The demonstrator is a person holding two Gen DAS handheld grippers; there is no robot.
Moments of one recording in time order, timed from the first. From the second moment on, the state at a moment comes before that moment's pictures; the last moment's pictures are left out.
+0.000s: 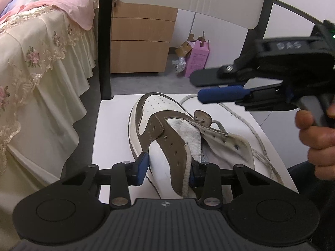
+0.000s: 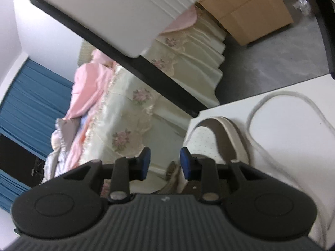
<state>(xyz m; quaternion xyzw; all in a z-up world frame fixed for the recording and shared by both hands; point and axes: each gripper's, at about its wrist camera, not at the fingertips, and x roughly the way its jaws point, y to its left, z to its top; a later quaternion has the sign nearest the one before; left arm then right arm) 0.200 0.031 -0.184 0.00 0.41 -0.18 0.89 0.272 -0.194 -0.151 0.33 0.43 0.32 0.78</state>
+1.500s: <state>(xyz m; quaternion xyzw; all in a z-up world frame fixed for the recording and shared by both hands) 0.204 0.037 -0.159 -0.07 0.37 -0.19 0.90 0.221 -0.257 -0.220 0.54 0.42 0.22 0.69</state>
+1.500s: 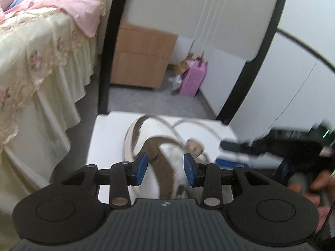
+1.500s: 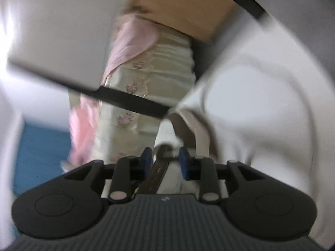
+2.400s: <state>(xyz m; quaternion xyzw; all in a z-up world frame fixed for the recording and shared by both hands) 0.259 -0.005 -0.174 0.08 0.38 -0.39 0.84 0.226 -0.254 -0.281 0.72 0.41 0.14 0.54</state>
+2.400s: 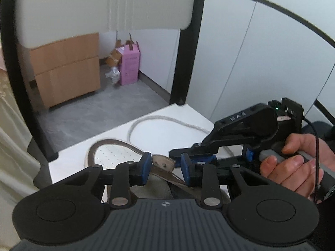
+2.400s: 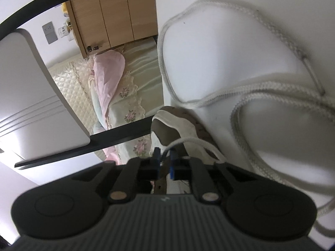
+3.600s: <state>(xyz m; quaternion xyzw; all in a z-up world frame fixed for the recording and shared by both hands) 0.265 -0.008 -0.174 0.09 0.39 -0.42 0.82 0.233 -0.255 -0.287 0.73 0.41 0.15 0.53</state>
